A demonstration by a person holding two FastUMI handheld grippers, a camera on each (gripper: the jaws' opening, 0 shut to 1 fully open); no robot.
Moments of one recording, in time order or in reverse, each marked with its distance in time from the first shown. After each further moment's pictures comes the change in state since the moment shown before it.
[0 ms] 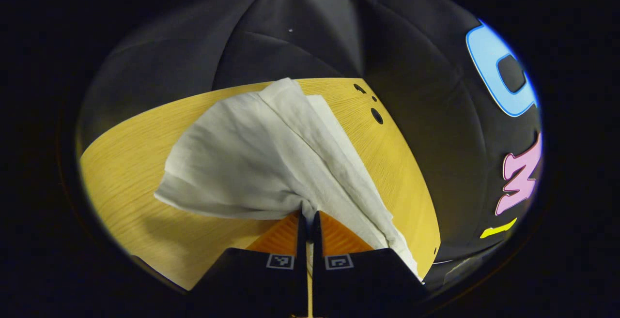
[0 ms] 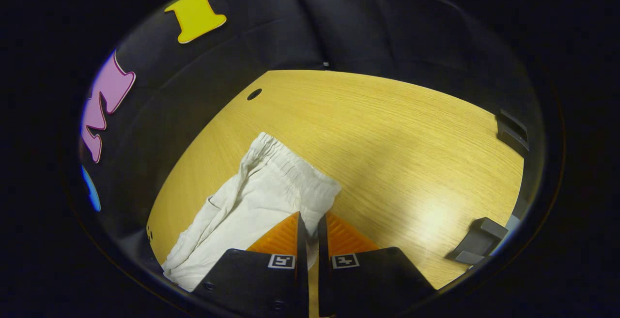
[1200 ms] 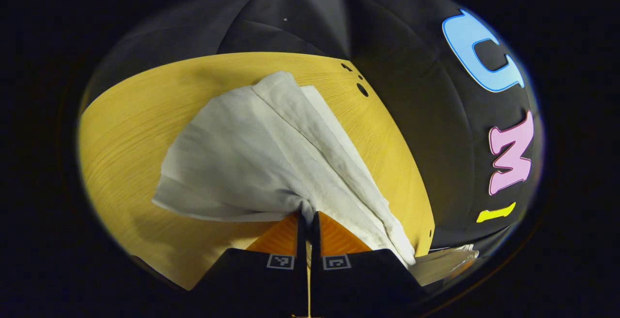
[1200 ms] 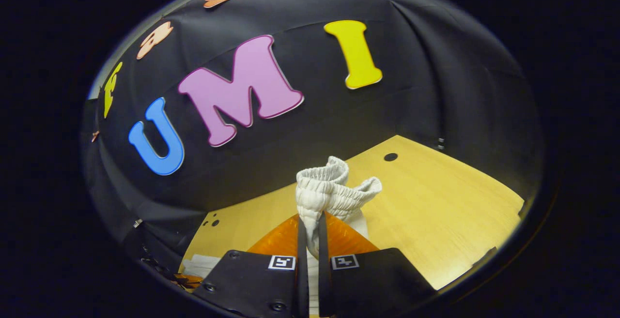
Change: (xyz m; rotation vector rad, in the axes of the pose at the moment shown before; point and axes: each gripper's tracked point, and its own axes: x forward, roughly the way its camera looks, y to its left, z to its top) left arm -0.025 0.000 -0.040 0.005 0.068 -0.073; right arm -0.175 0.241 0.001 -0.363 -0.228 0.540
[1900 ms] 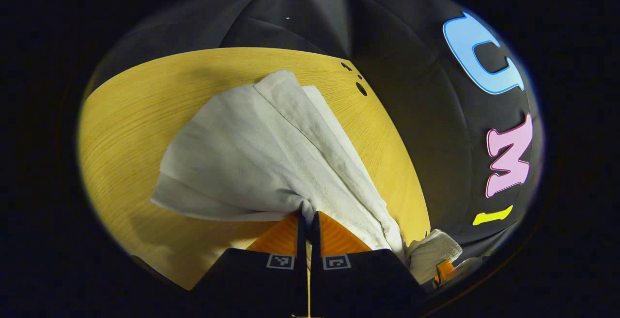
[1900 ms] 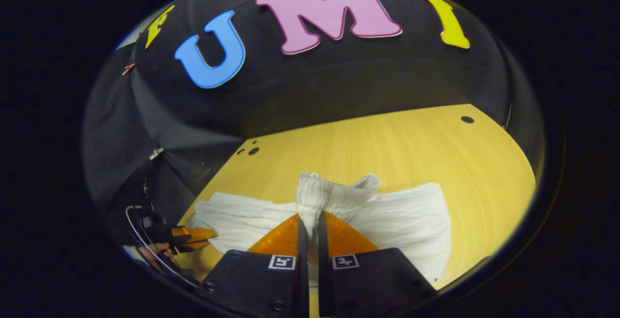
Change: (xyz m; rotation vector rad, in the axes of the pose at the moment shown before) left arm 0.002 -0.001 -0.001 -0.016 -0.001 -0.010; right arm 0.018 0.117 -0.178 -0.224 0.373 0.227
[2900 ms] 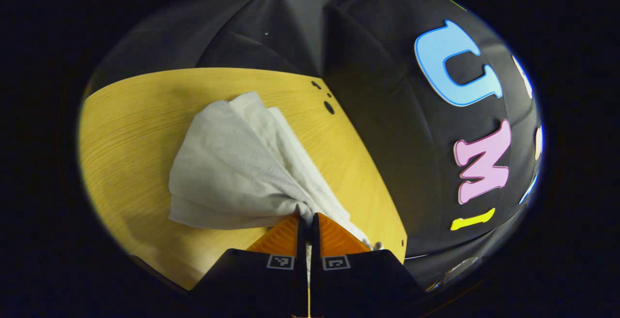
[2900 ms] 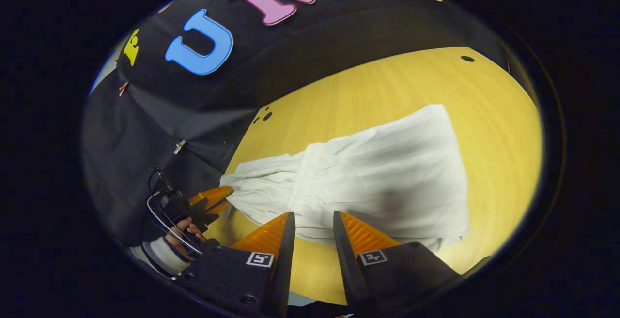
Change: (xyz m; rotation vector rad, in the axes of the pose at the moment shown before) left arm -0.030 -0.064 0.030 0.008 -0.147 -0.221; right arm -0.074 -0.032 -0.046 0.241 0.174 0.092
